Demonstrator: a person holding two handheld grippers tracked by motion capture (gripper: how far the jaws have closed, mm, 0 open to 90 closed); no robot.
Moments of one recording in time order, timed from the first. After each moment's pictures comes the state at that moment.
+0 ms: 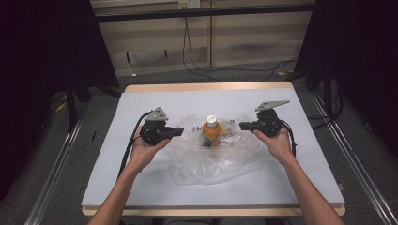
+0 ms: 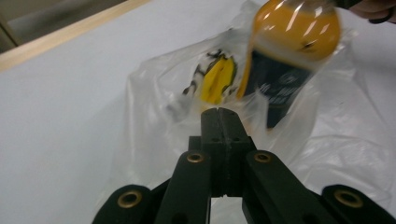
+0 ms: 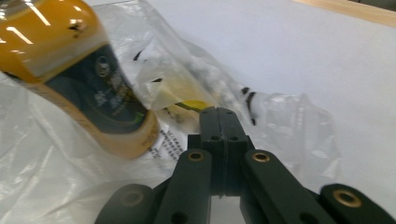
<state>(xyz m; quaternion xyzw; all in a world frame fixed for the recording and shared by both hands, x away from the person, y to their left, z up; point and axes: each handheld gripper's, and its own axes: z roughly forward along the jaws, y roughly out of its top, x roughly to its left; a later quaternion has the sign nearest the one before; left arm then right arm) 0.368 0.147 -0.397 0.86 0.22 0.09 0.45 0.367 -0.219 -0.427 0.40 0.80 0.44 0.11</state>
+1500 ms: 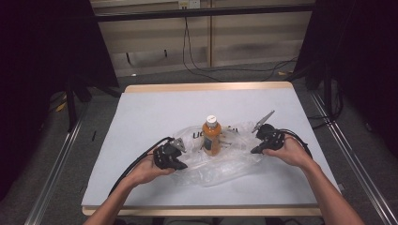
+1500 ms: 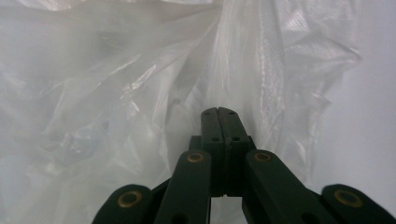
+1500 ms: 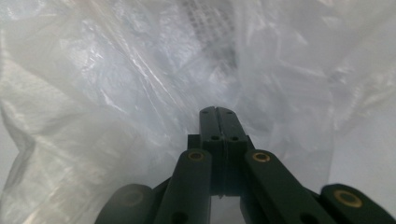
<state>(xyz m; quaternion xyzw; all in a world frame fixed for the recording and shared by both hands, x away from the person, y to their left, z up) 0.338 0.132 -0.457 0.96 0.14 -0.04 0.25 0.351 -0.232 -0.457 0.34 0.91 0.22 0.00</state>
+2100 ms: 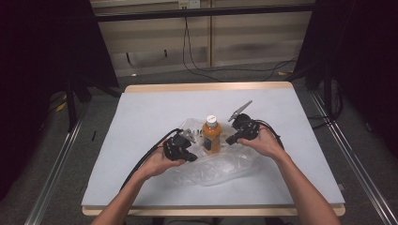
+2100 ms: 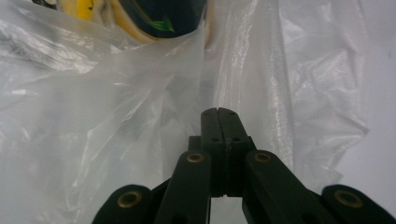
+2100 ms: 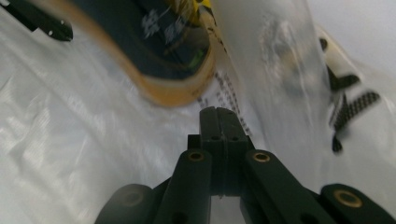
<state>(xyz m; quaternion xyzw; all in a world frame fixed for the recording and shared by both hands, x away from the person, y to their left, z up) 0.359 0.101 -0.448 0.95 0.15 -0.02 0.28 0.390 -0.158 -0.447 0.32 0.90 0.28 0.01</state>
